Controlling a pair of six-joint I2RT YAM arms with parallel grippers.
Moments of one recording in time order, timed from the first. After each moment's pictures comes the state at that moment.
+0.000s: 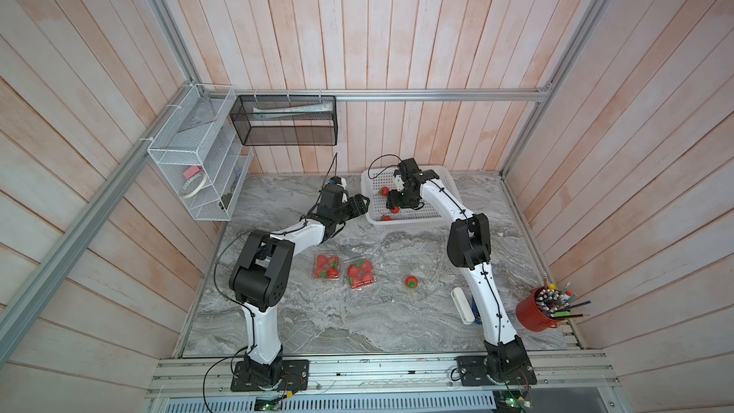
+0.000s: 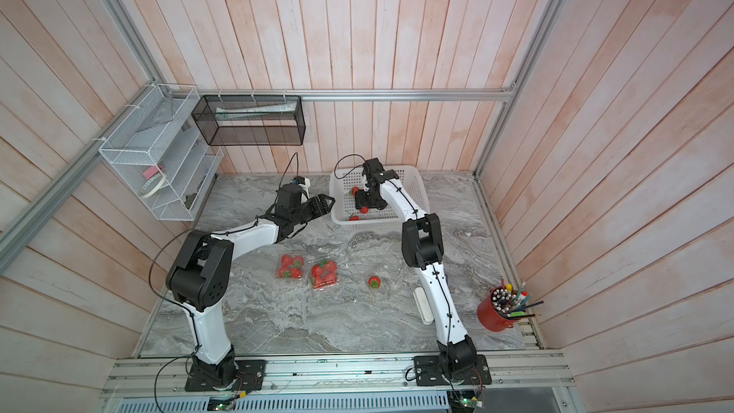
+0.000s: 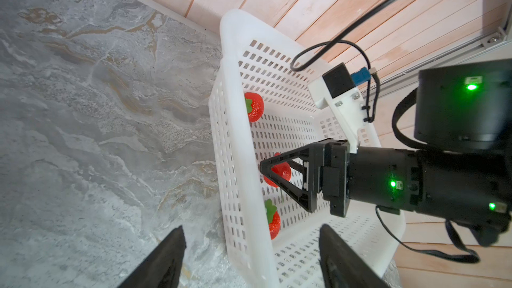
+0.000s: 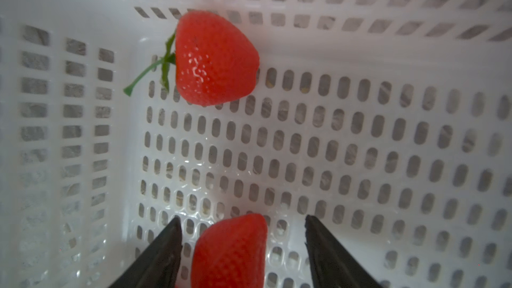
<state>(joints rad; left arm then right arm) -0.38 1.94 1.24 0.20 0.25 -0.68 0.41 2.62 2.46 -0.97 -0.14 0.20</state>
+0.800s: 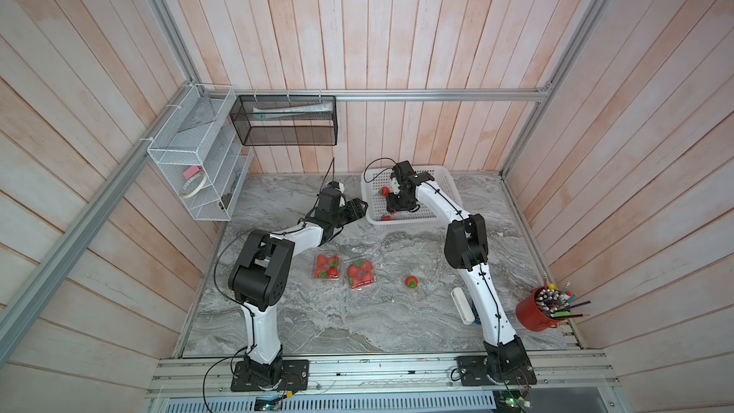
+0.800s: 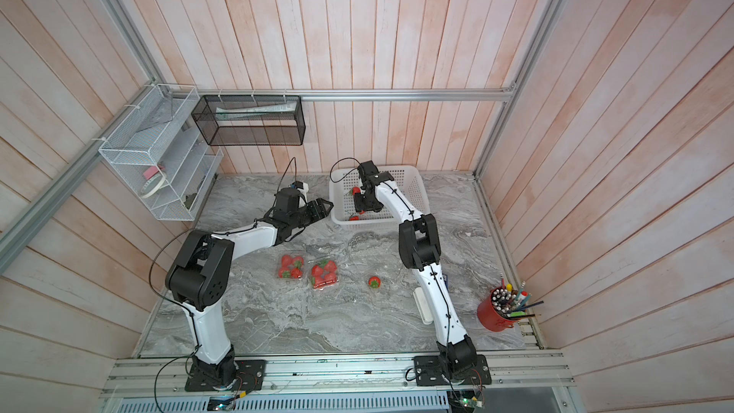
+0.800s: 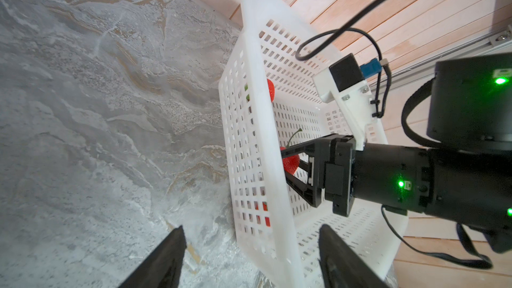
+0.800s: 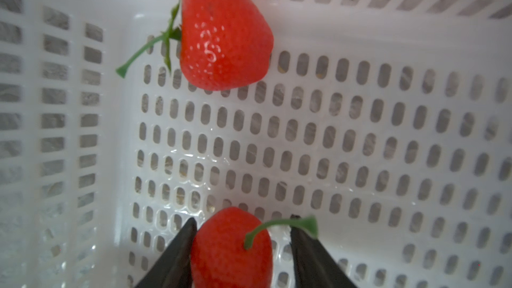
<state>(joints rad) -0.37 1.93 1.19 0.23 0.28 -0.70 0.43 2.61 2.44 -0.98 -0.10 0.21</state>
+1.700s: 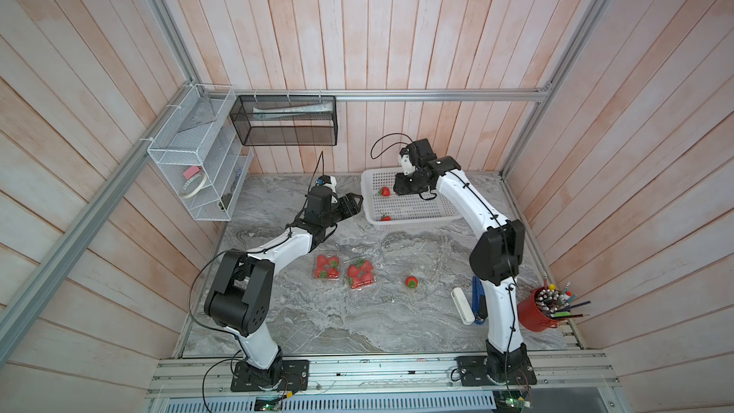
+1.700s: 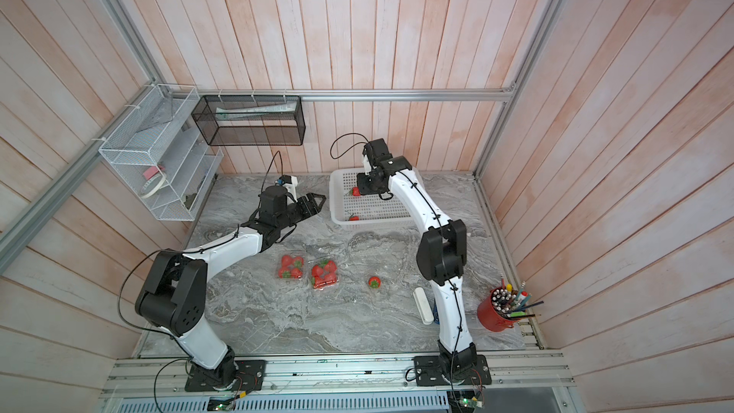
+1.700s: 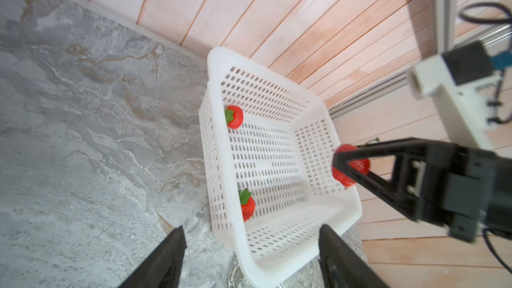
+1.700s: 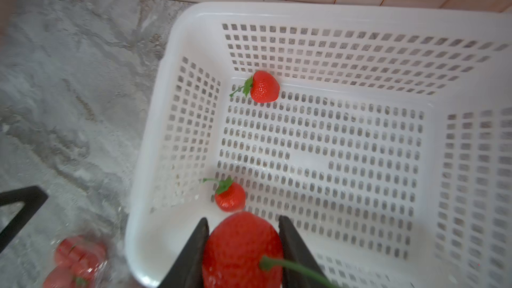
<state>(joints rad) -0.37 1.68 1.08 0.22 0.24 -0.70 0.46 2.09 2.11 -0.93 -0.09 0.22</state>
